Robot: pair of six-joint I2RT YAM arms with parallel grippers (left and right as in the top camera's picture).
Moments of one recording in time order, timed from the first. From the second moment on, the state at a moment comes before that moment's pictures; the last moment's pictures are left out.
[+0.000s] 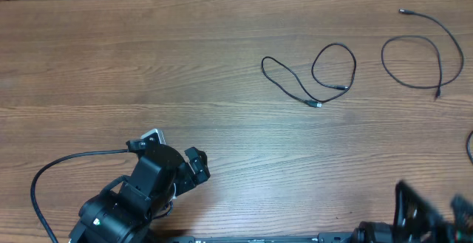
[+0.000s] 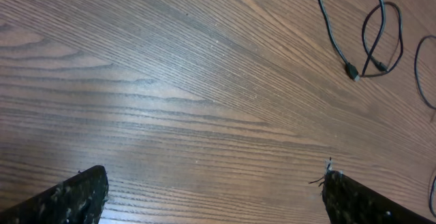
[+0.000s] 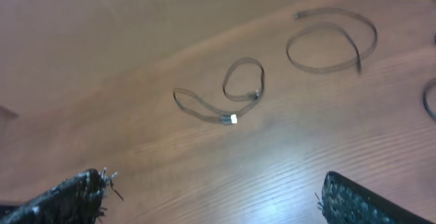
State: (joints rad) left arm -0.58 0.72 0.85 -1.08 -0.09 -1.02; right arm -0.12 0.58 1.69 -1.63 -0.13 0.31
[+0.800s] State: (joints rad) left arm -0.58 0.72 0.85 -1.08 -0.09 -1.02; right arm -0.12 0.56 1.39 -1.59 -0.22 0.31
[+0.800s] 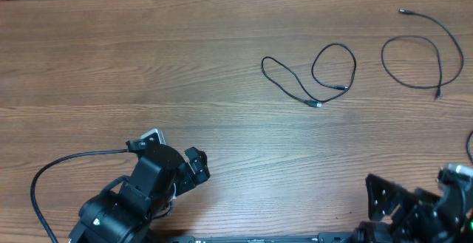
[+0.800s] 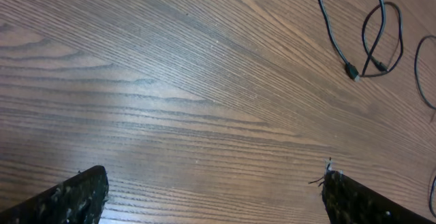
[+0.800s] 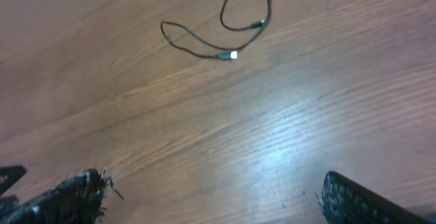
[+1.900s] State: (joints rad) left arm -0.58 0.72 0.85 -1.08 -0.09 -1.02; right arm -0.12 0.21 0.46 -0.44 -0.54 0.31
